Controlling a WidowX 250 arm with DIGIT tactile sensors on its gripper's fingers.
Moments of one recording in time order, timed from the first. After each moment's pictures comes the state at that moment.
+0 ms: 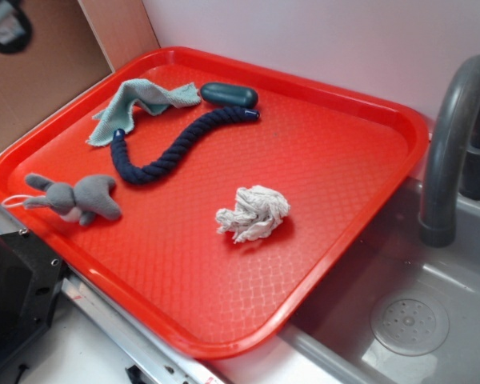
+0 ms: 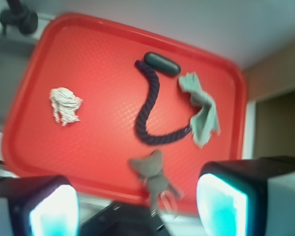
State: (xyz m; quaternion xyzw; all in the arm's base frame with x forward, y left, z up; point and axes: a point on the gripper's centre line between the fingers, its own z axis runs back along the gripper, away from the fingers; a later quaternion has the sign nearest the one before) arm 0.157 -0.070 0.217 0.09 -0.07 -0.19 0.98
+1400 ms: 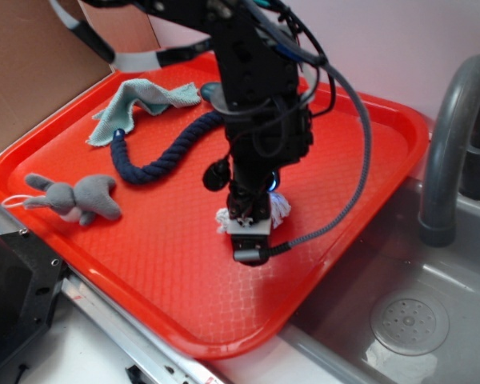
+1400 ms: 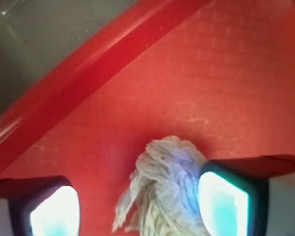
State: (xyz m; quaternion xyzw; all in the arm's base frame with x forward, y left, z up) arm 0.216 -0.158 0.041 -0.01 0.02 -0.43 0.90
